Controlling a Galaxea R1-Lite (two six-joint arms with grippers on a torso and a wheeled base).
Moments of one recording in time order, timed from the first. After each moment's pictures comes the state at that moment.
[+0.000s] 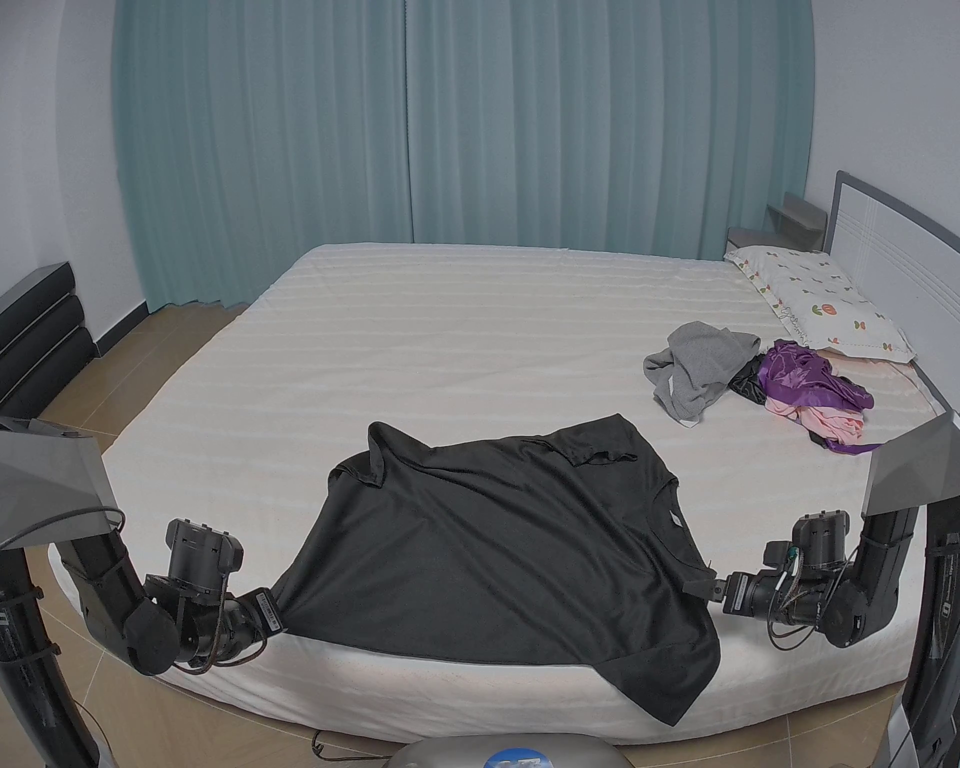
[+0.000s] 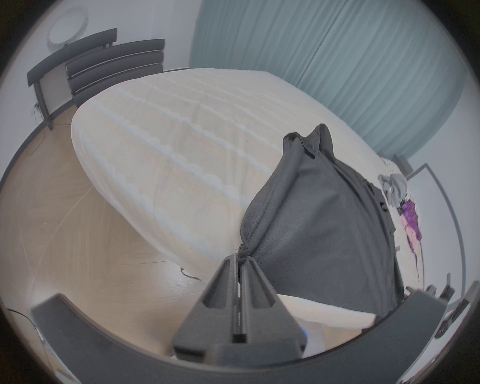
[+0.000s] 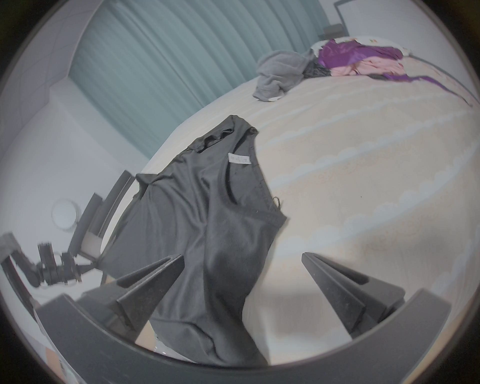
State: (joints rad) left arm -0.19 2.06 -0.33 -0.82 0.11 -0.67; right arm 0.05 2.36 -0.36 -1.26 0.34 0.35
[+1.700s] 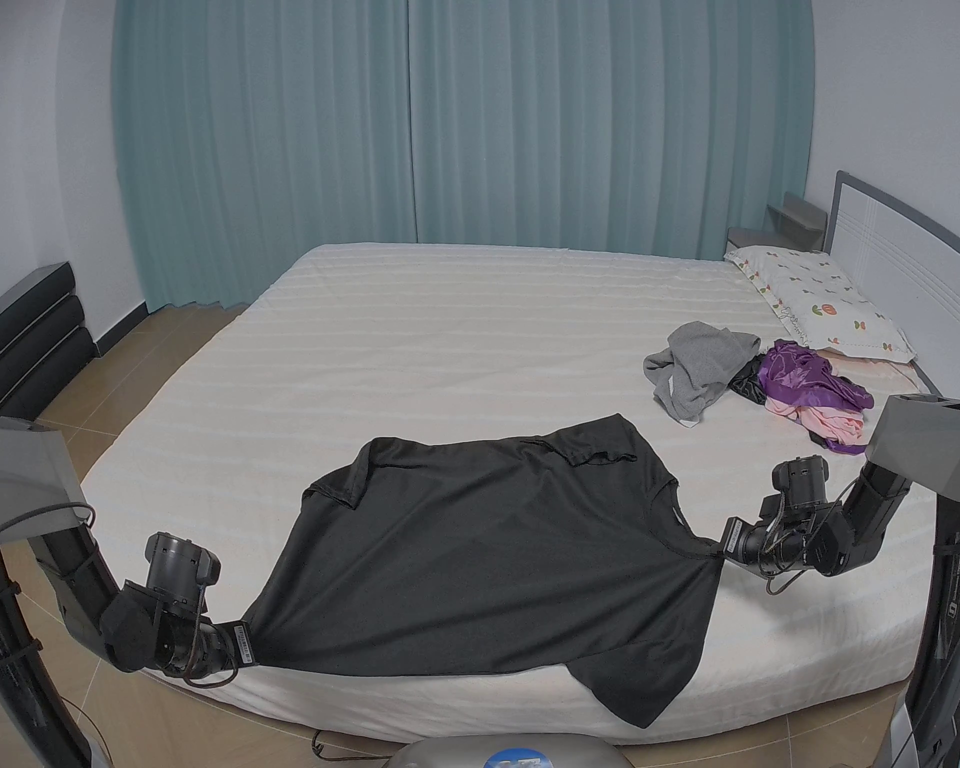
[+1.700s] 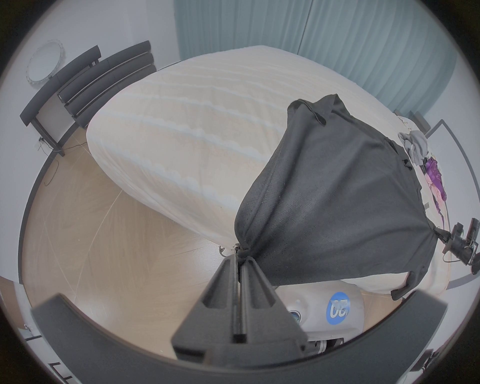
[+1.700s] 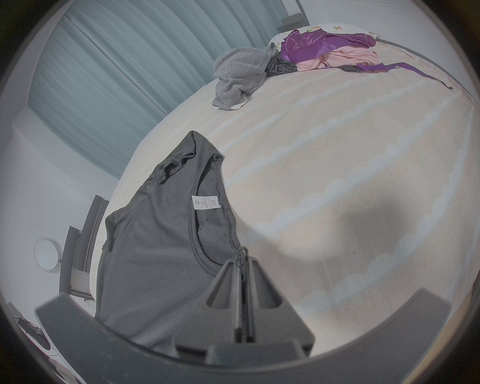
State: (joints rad) left arm -0.11 1.99 -0.29 -0.60 0.12 -0.46; right arm 0.03 2.32 -0.76 -0.72 0.19 0.51
